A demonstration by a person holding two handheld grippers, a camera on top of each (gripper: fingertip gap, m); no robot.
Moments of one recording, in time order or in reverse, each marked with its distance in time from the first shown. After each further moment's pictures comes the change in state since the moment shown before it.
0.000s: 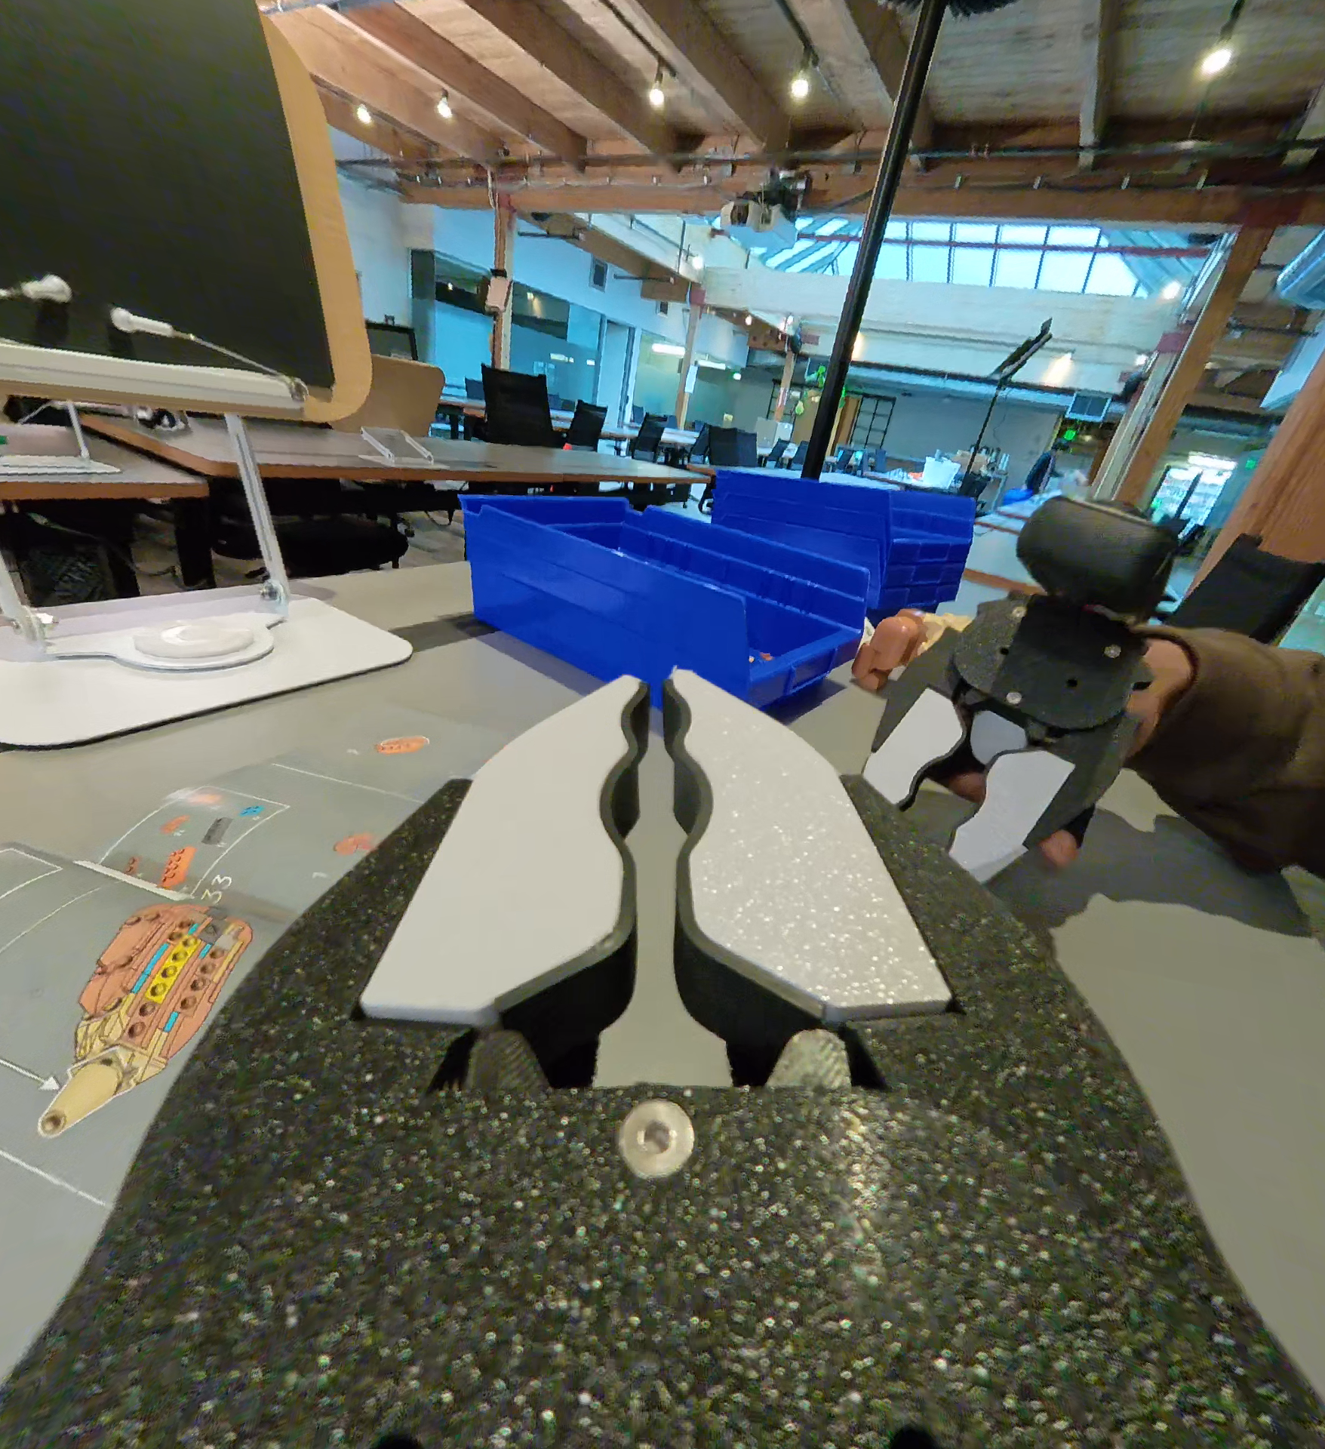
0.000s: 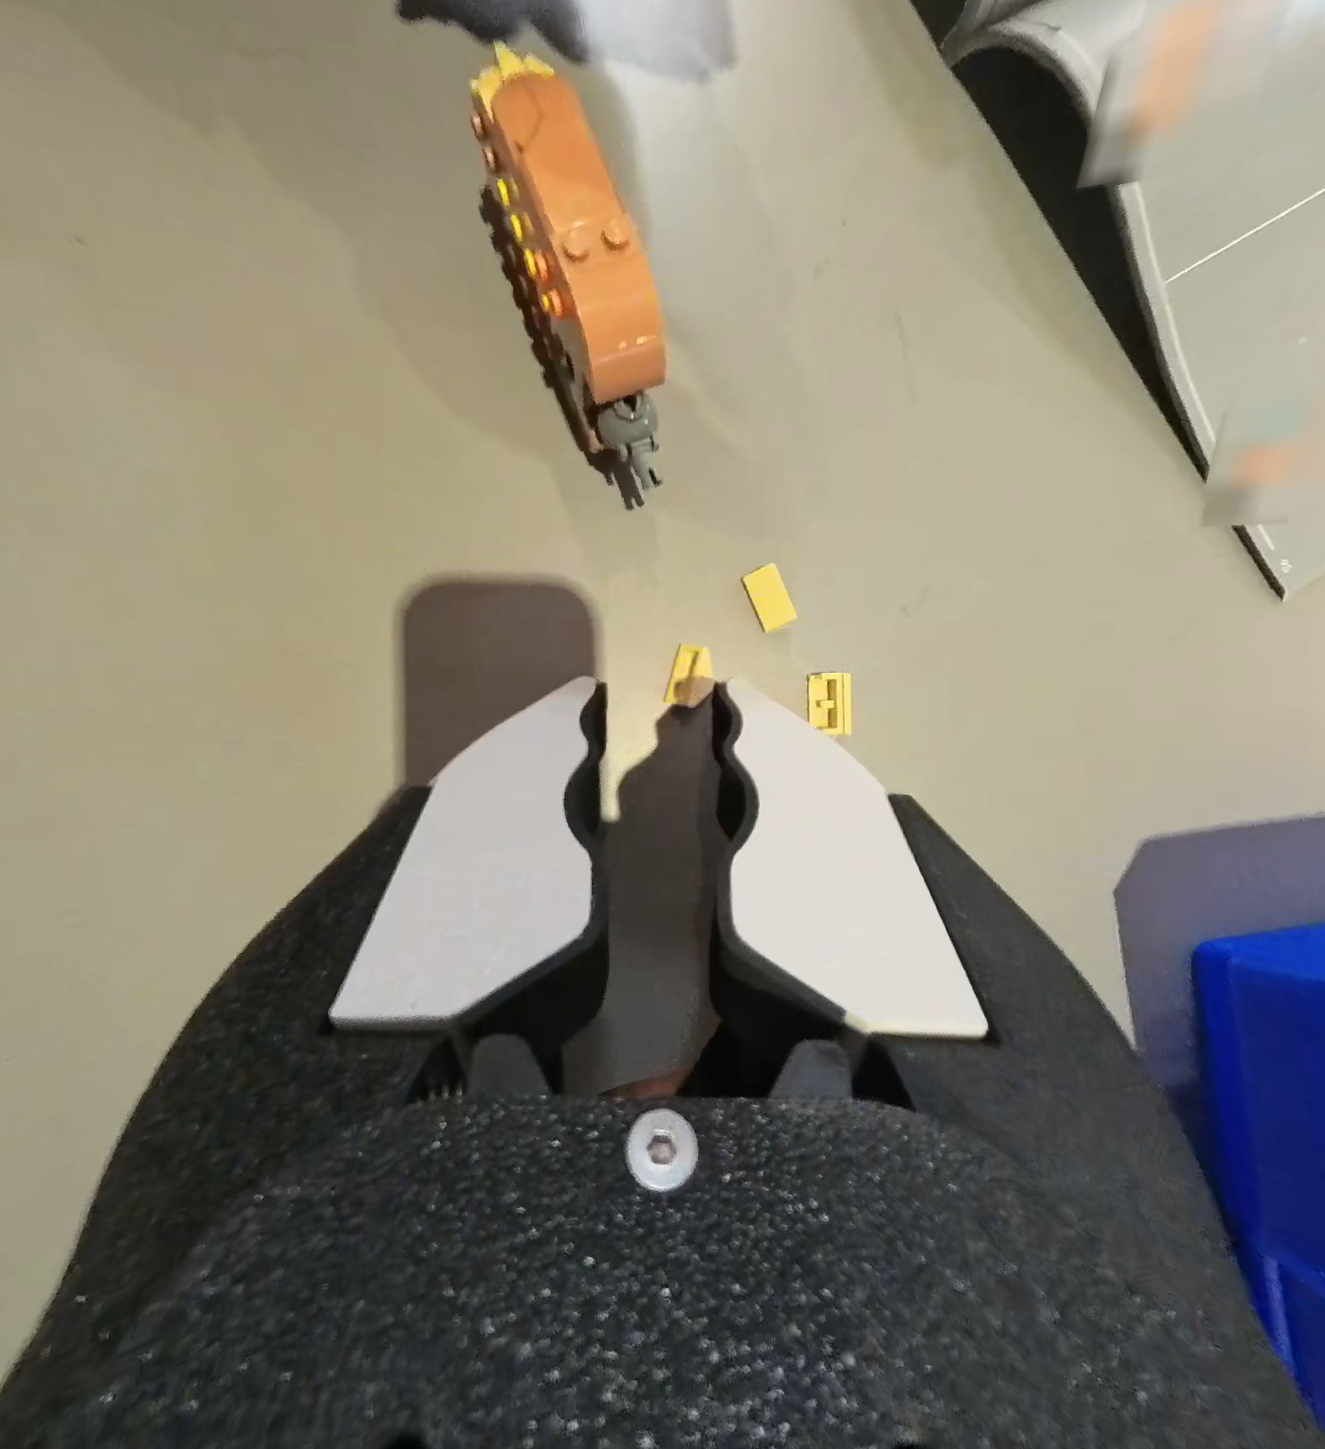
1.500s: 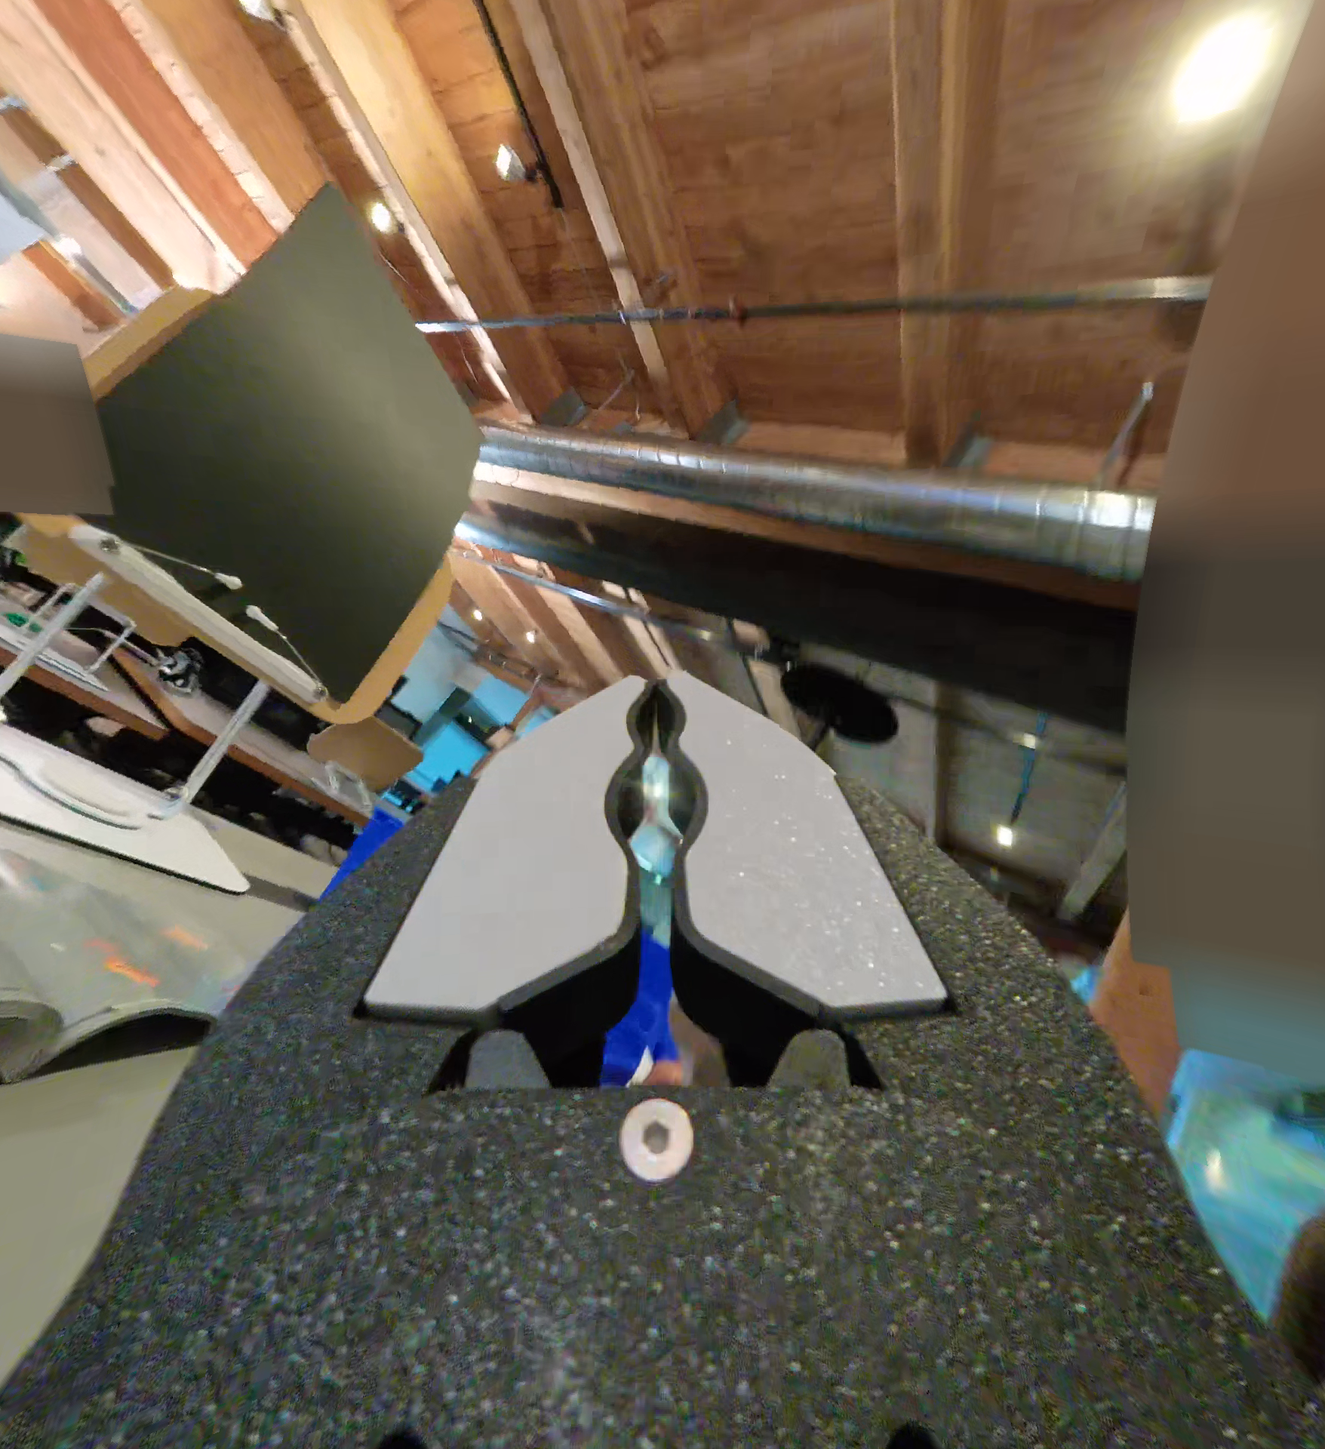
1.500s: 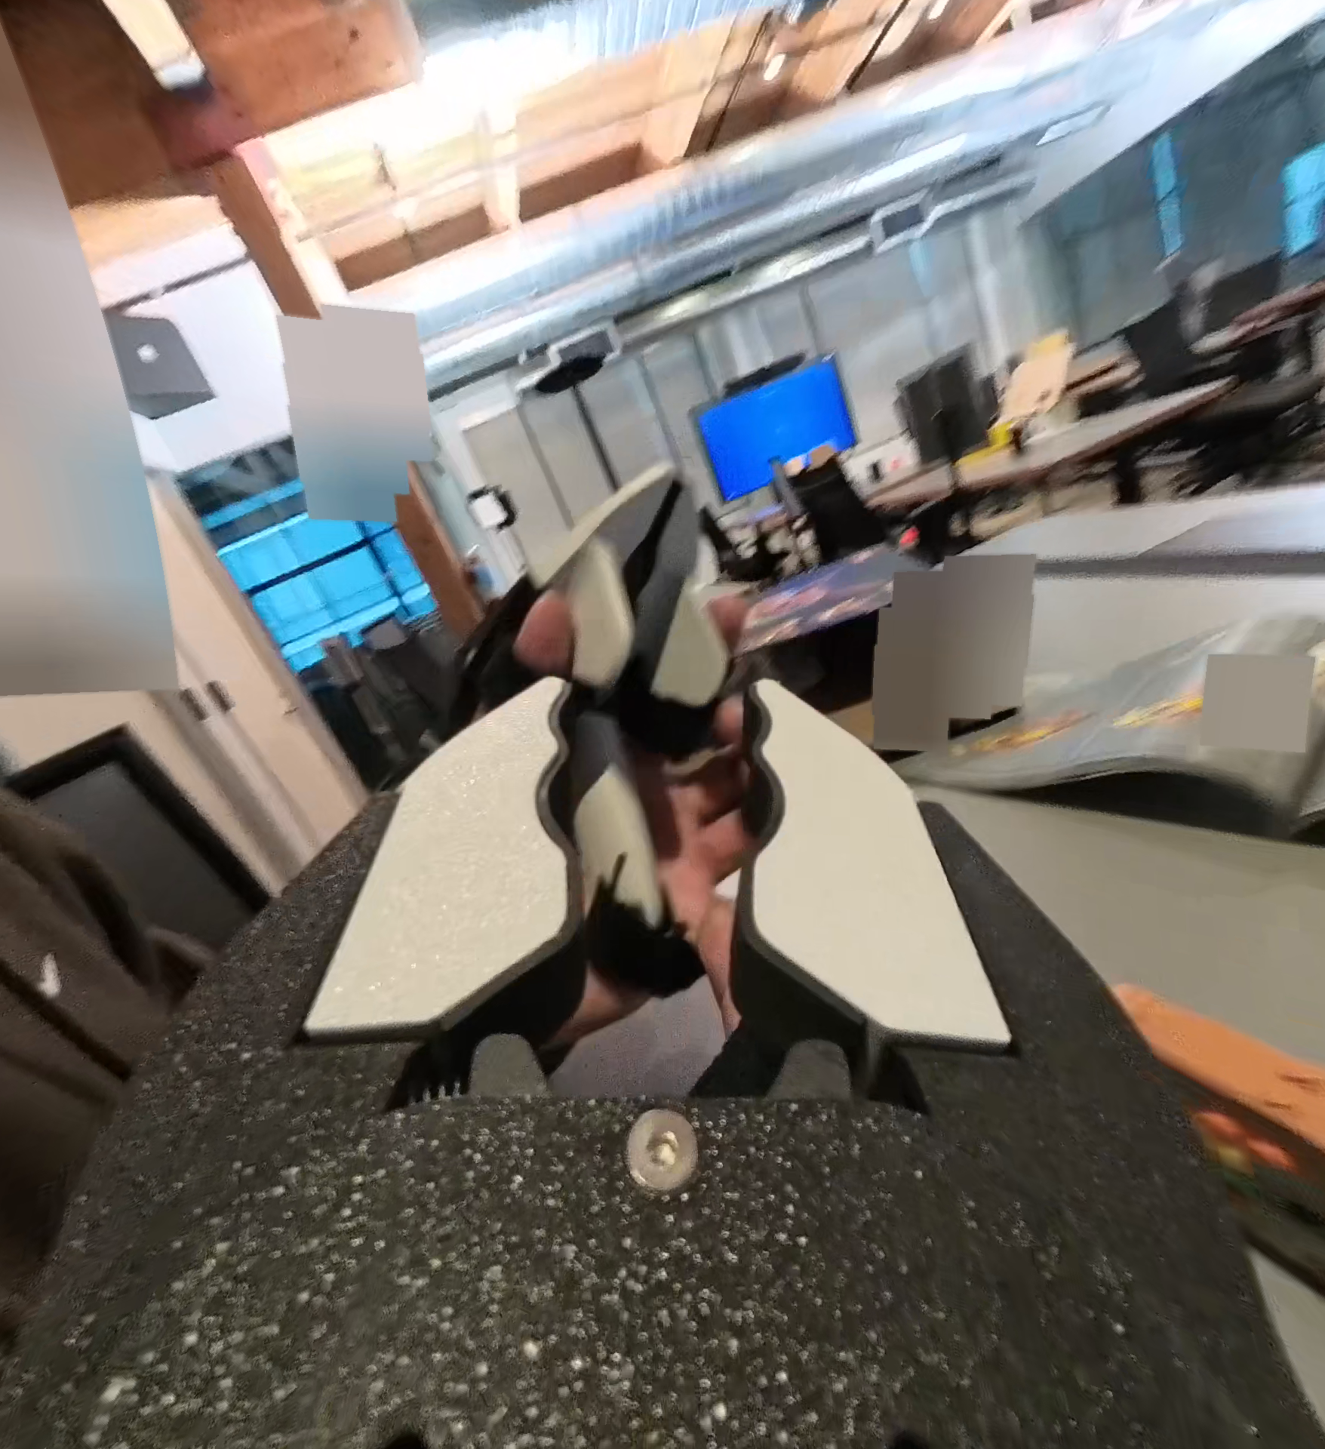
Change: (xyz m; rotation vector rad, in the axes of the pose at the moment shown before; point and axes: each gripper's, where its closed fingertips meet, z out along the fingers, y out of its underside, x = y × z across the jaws) left arm 0.054 -0.083 -0.104 0.735 -0.091 -0.440; right arm -0.079 -0.201 -0.054 1.170 -0.114 0.526
